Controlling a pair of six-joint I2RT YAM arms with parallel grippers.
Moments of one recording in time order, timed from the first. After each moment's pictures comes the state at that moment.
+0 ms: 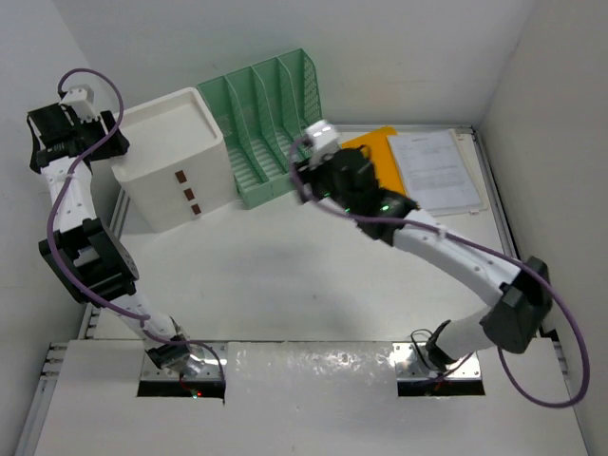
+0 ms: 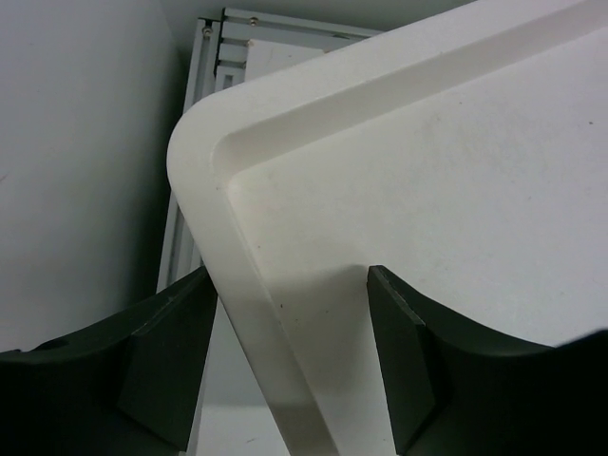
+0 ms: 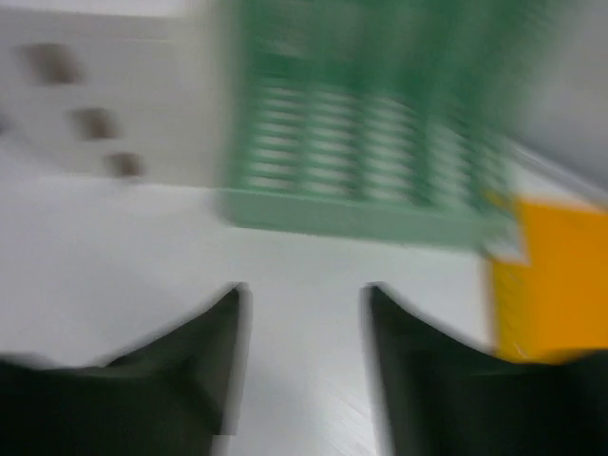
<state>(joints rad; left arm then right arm) 0.52 1.74 1.64 -0.47 0.42 0.11 0.82 1.48 1.27 -0.03 0.13 0.01</state>
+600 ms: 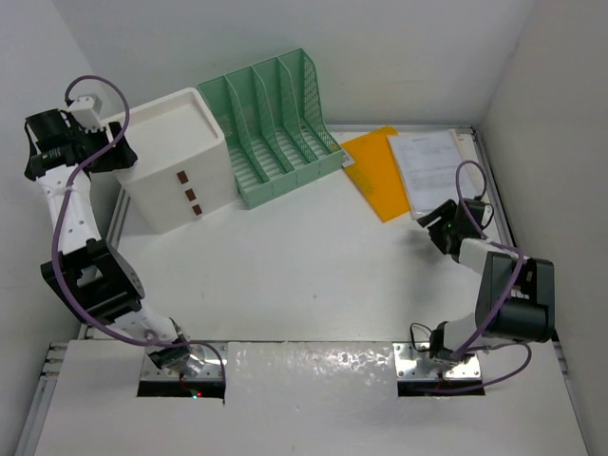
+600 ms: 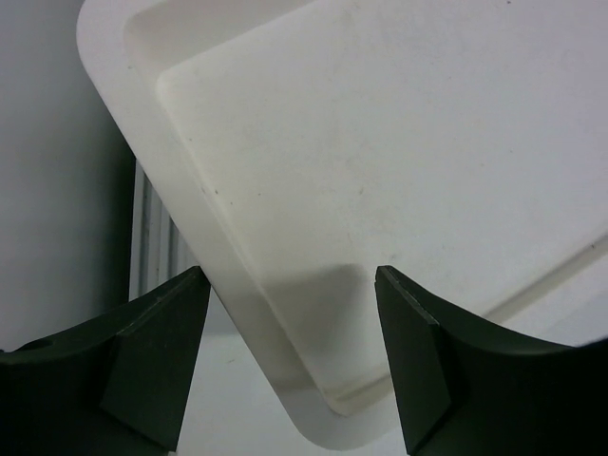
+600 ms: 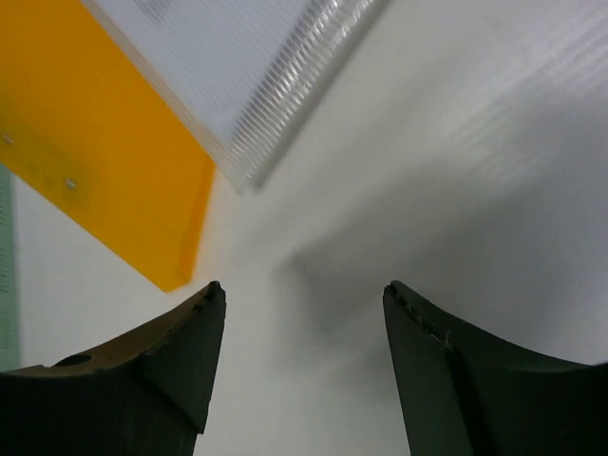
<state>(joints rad) 0.52 1.61 1.59 -0.66 0.46 0.19 -0.22 1.45 0.54 0.11 -0.09 0.70</state>
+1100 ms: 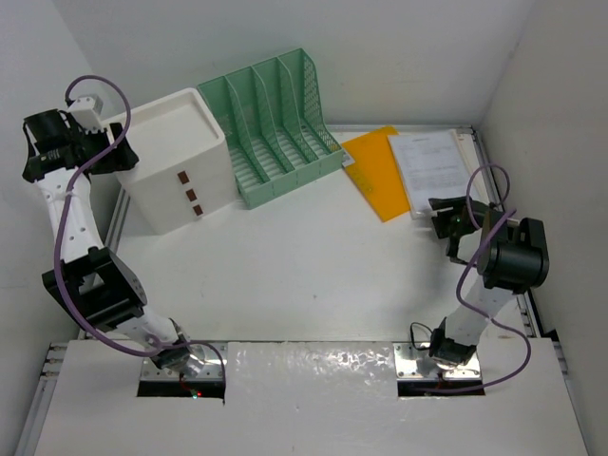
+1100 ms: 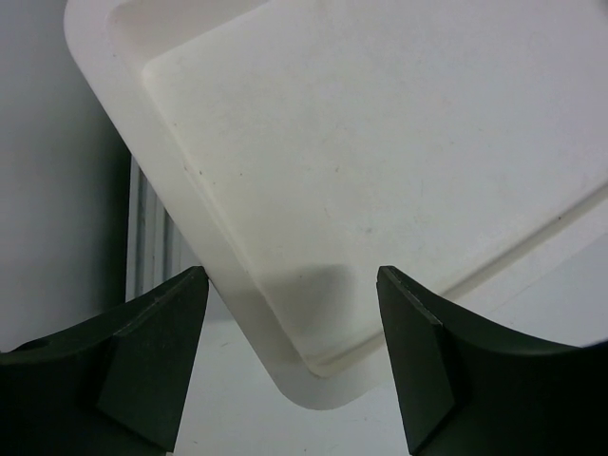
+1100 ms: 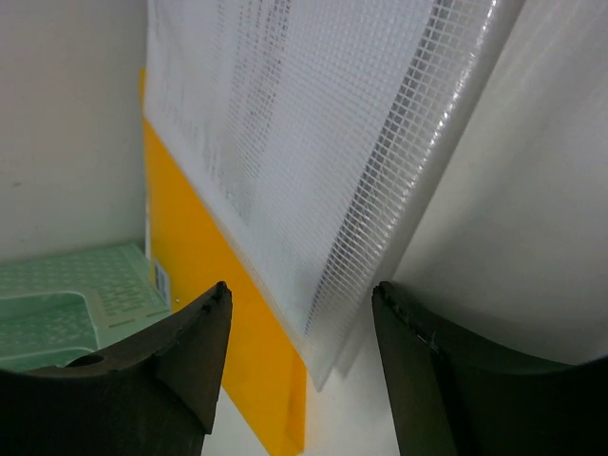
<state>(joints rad) 0.51 1.55 1.58 -0.71 0.47 0.20 -0.30 1.82 0.53 0.77 -0.14 1.10</state>
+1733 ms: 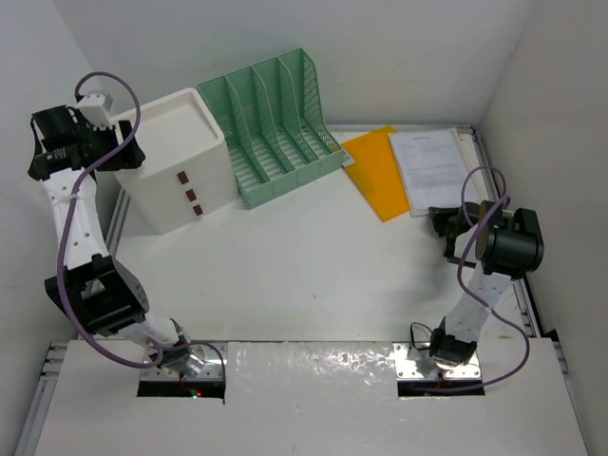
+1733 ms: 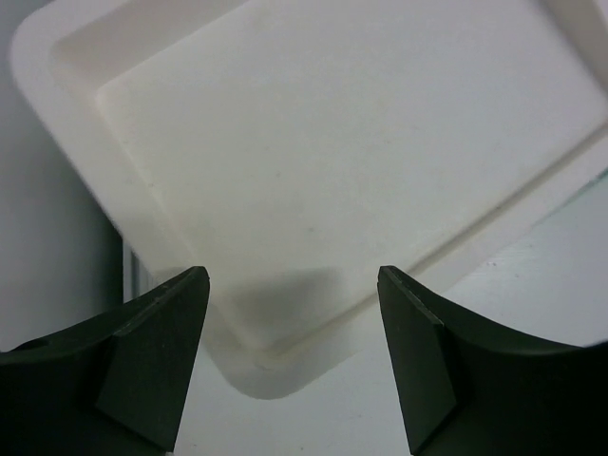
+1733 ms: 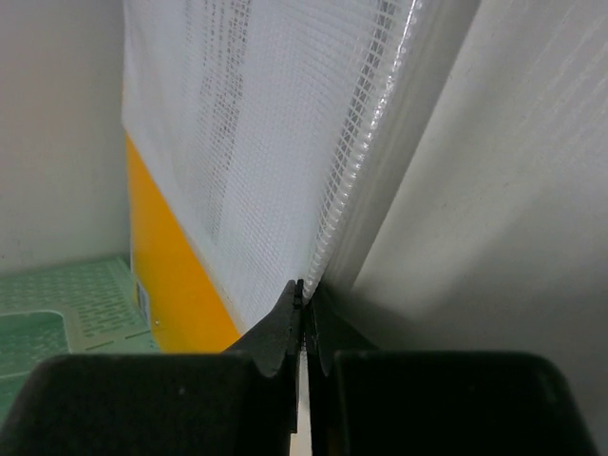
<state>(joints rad) 0.47 1.52 1.59 -0.73 0.44 0.22 -0.31 1.98 0.56 0.92 -0.13 1.13</state>
